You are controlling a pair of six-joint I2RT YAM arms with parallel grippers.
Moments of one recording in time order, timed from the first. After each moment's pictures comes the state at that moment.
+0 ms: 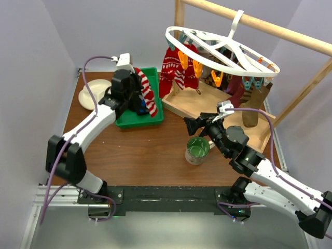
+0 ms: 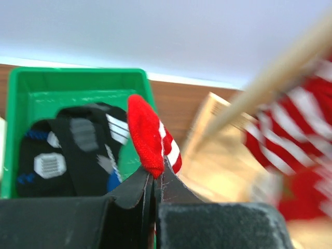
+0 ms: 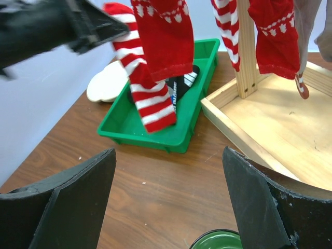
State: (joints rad) left arm -0.41 1.49 1.21 0.07 -0.23 -0.38; right arm 0.84 0.76 0.66 0.11 0.35 0.35
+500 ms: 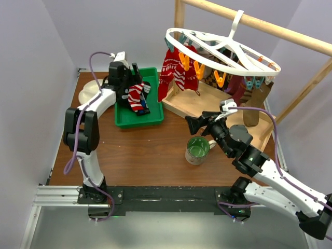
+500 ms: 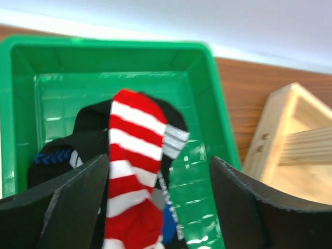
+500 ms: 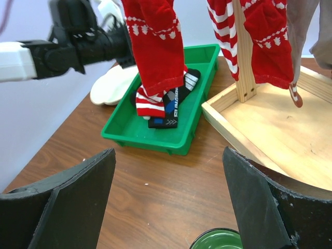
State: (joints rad) left arm -0.18 1.95 1.46 0.07 0.02 -0.36; right arm 0.84 0.74 0.71 0.04 0.35 0.34
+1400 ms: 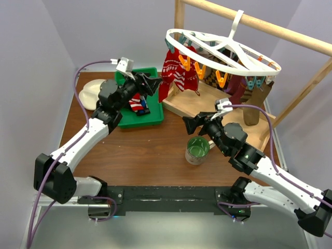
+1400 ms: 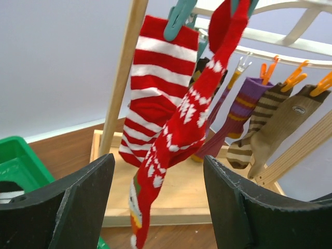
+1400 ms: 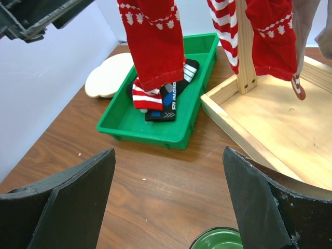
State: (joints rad) left arm -0.42 1.32 1.05 0.43 0.25 -0.39; right arm 0.84 0.79 0.71 0.04 0.35 0.35
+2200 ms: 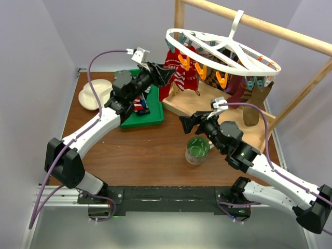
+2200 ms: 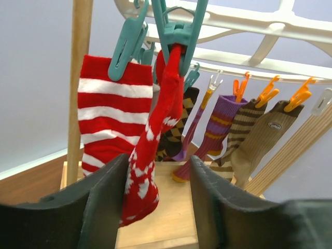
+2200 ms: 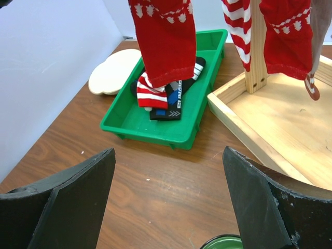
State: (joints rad) left arm -0.53 1.48 1.25 0.46 0.23 -0.38; right arm 0.84 0.85 0.71 0.10 0.32 0.36
